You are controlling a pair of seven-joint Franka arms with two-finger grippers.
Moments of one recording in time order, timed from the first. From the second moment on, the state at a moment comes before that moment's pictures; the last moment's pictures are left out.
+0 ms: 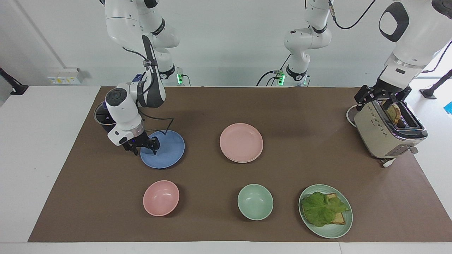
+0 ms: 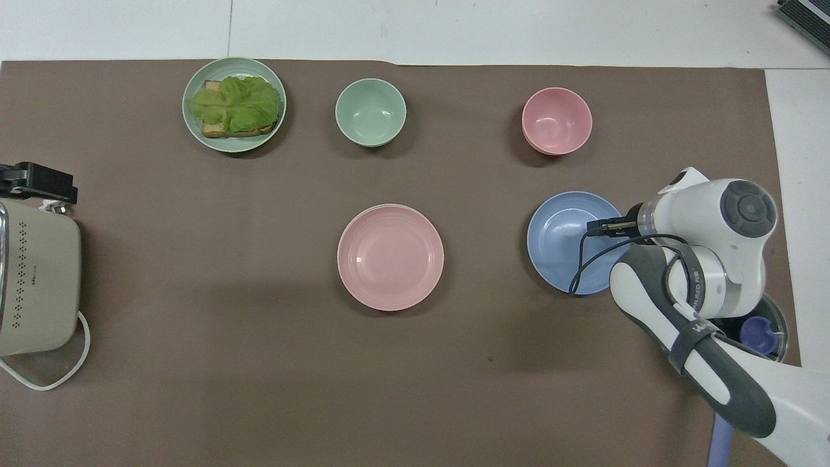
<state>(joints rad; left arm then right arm) 0.09 0.04 -0.08 -1.58 0.04 1.66 0.05 -0.08 0.25 0.08 -2.15 -0.02 2.50 -0.03</state>
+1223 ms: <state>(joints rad) 0.09 0.04 -0.08 -1.58 0.04 1.66 0.05 -0.09 0.21 0.08 -2.17 -0.02 2.48 -0.04</state>
